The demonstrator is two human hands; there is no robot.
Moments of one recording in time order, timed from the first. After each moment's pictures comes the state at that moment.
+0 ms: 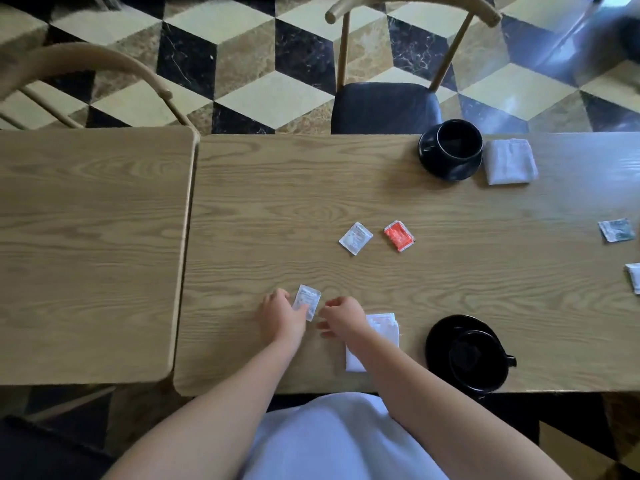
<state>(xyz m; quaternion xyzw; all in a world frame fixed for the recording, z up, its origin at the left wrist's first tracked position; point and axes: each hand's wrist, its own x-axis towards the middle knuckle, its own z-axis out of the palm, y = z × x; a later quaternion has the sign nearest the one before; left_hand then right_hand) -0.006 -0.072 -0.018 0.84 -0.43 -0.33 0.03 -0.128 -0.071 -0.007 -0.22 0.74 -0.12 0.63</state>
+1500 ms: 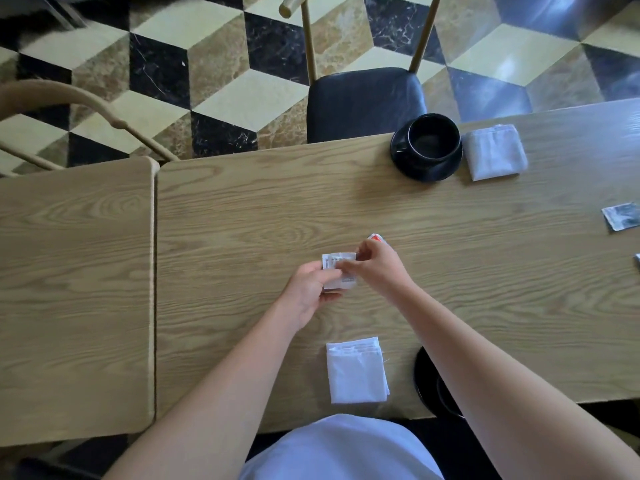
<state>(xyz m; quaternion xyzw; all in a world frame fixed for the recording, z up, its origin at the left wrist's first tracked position) -0.098 -0.184 0.009 0.61 -0.22 -0.74 0.19 -0.252 -0.187 -0.001 -0.42 0.71 -0.22 0.52</state>
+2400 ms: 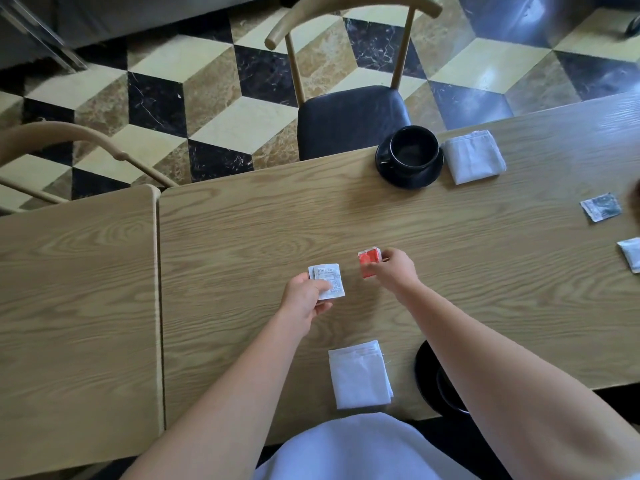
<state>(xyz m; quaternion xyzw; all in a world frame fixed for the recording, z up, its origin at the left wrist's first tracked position) -0.103 -0.181 0.029 0.70 -0.18 -0.67 0.19 -0.286 -0.184 -0.017 -0.30 0.80 -0.17 0.50</state>
